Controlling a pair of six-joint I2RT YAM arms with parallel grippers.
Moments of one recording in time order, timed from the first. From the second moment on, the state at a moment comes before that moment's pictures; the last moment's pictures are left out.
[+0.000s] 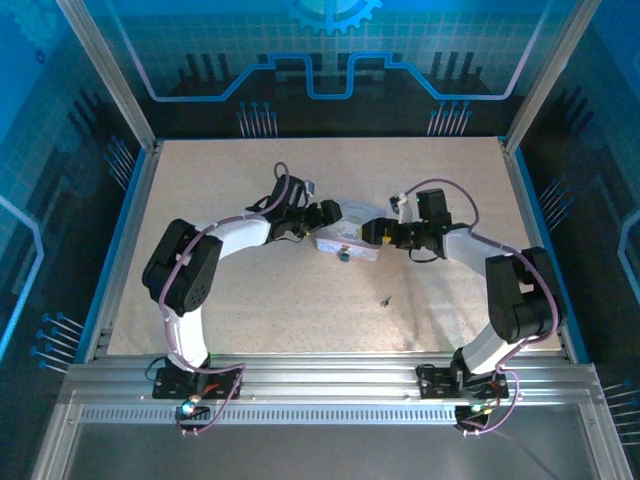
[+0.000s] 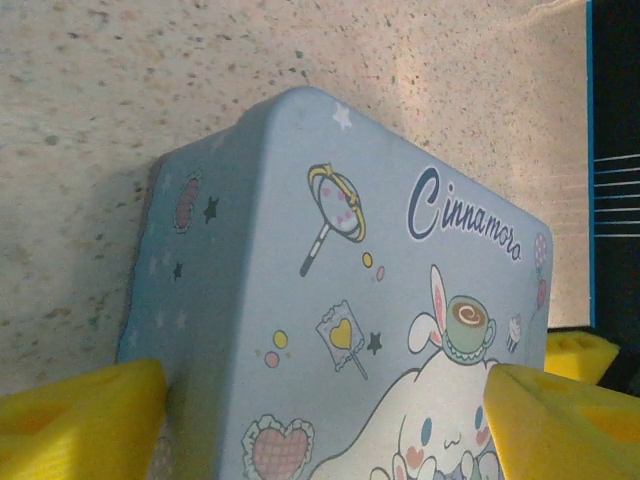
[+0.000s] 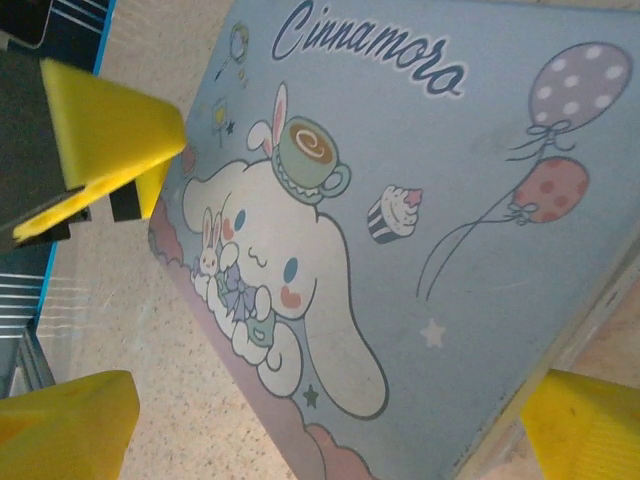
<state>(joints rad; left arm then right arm) -0.44 1.89 1.16 -0.01 0.36 -0.81 0.22 1.61 0.84 -0.08 -0.68 0.35</state>
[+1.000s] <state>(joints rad) -0.35 1.51 0.90 -0.09 0.32 -0.71 0.41 1.36 0.76 -0.38 -0.34 0.45</state>
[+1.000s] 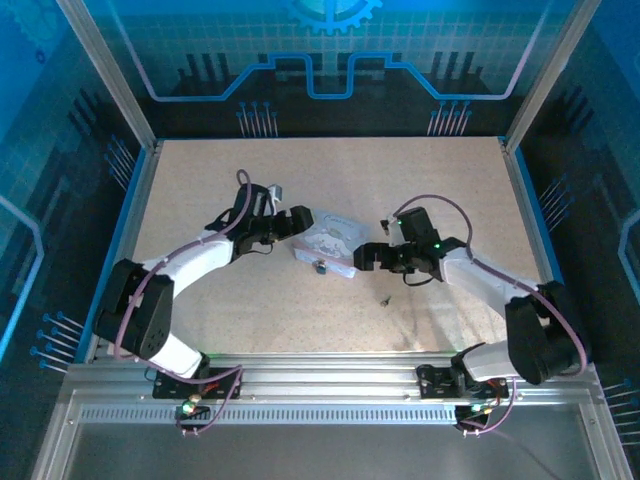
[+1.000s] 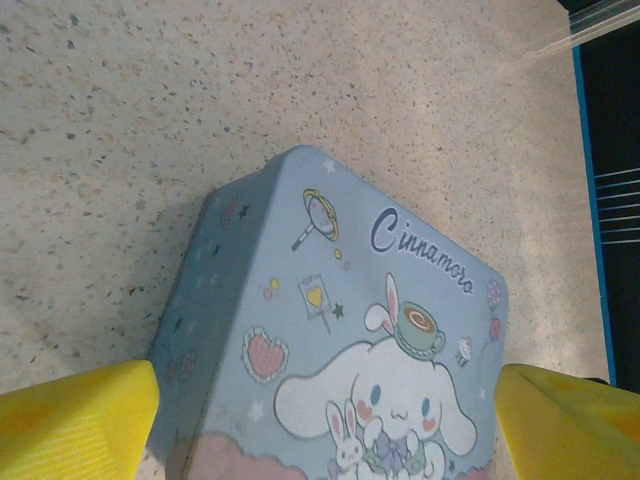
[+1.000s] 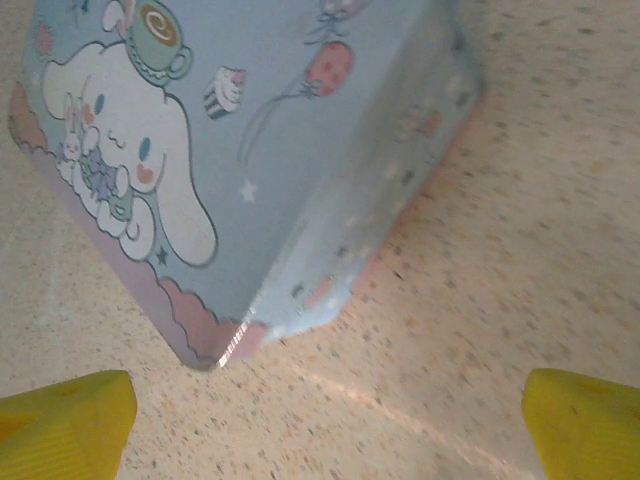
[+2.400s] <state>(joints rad) -0.35 1.07 0.64 -0.21 0.24 -0.69 0.74 1.51 0.81 -0.74 0.08 0.76</state>
